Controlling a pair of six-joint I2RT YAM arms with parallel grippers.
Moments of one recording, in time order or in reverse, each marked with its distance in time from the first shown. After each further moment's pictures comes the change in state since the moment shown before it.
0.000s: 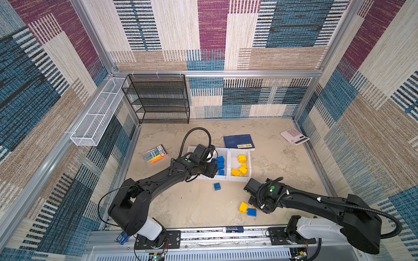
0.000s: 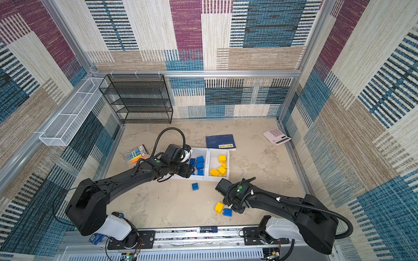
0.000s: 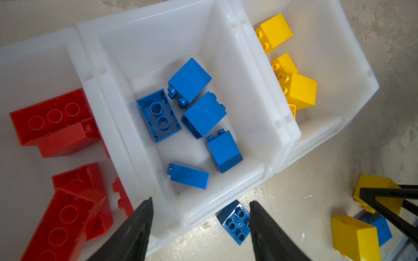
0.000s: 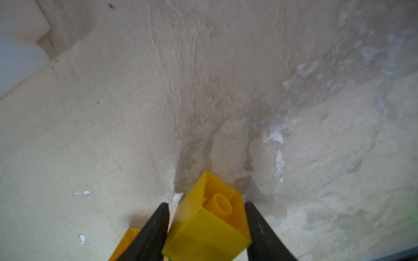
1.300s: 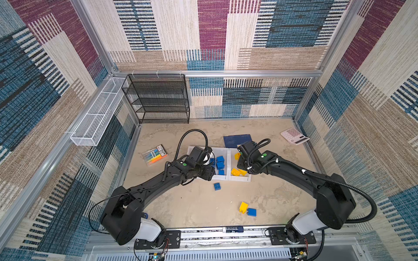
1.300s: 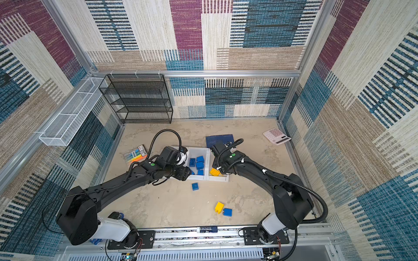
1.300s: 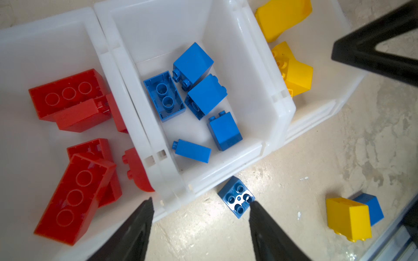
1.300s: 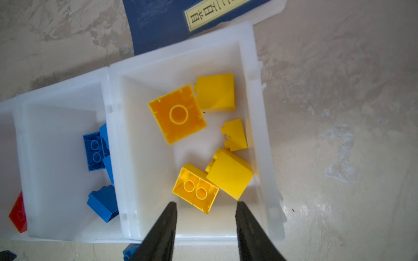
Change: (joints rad) left arm 0.000 -0.108 -0.061 -0.049 -0.007 -0.007; right arm -0.278 0.334 0.507 0.177 0.047 -0.584
